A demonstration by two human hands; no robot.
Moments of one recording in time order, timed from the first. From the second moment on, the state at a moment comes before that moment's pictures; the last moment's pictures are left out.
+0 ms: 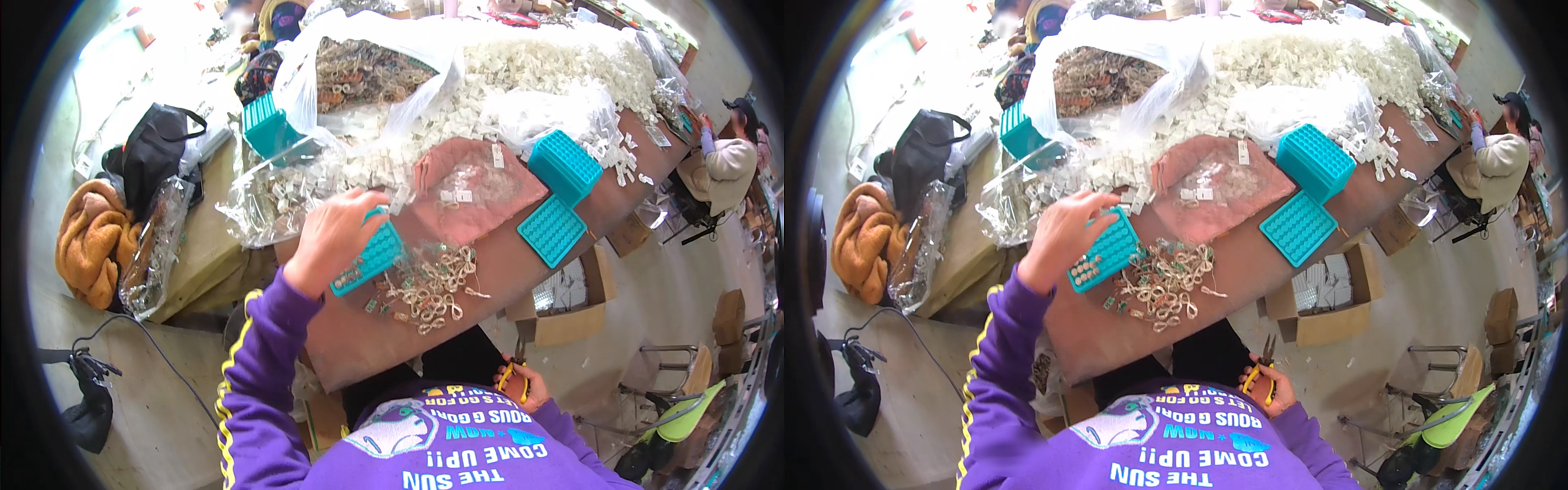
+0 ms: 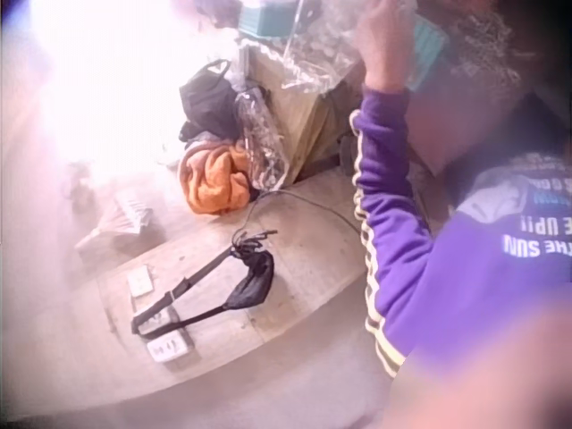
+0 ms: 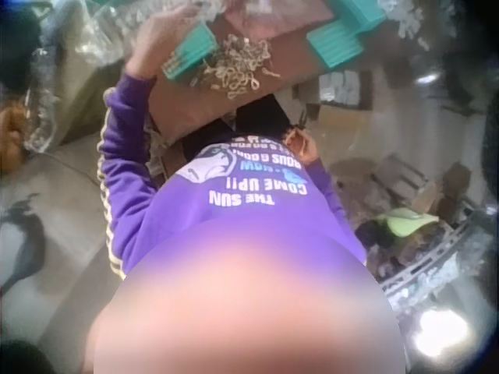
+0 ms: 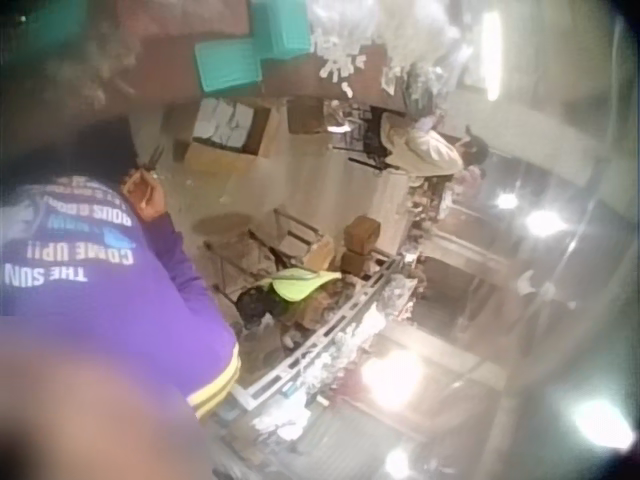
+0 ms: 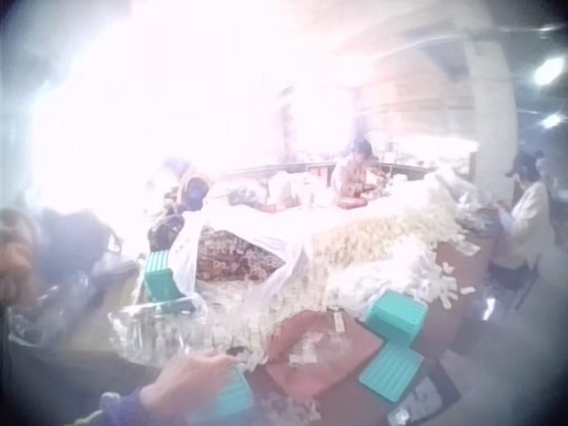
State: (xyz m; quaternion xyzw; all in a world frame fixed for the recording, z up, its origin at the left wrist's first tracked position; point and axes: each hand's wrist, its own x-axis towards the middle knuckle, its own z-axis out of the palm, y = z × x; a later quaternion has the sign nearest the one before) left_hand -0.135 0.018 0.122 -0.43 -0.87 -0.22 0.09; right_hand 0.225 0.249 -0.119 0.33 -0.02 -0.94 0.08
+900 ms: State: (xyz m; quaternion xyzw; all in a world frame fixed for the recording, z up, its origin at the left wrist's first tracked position) left_hand -0.209 0.154 0.041 -0.54 -0.84 -0.05 0.01; right_hand 0.160 0.299 0.026 0.24 0.72 -0.62 -0.18
